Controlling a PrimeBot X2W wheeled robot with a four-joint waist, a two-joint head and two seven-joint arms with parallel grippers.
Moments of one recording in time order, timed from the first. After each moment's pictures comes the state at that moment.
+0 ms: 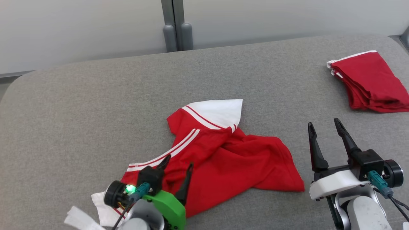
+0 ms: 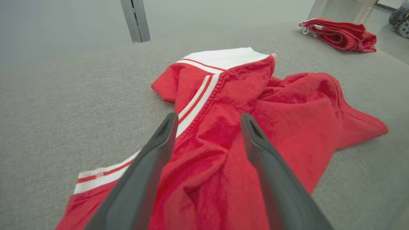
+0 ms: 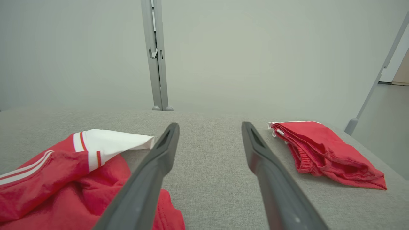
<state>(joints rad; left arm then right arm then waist) -0.14 0.11 -0.45 0.27 -0.26 -0.05 -0.04 -0.10 -0.05 -0.03 0.15 0.00 0.13 -0.26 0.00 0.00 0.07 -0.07</state>
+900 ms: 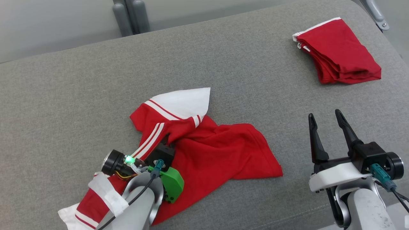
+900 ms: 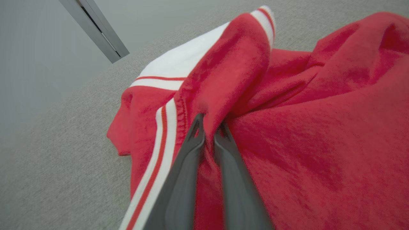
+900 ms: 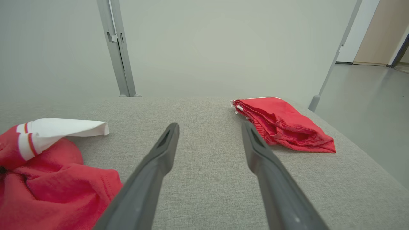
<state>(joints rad) -0.48 0.07 -0.59 0.76 -0.08 0.09 -0.21 -0.14 -0.05 -0.02 0.14 0.02 0.13 -0.26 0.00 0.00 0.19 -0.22</state>
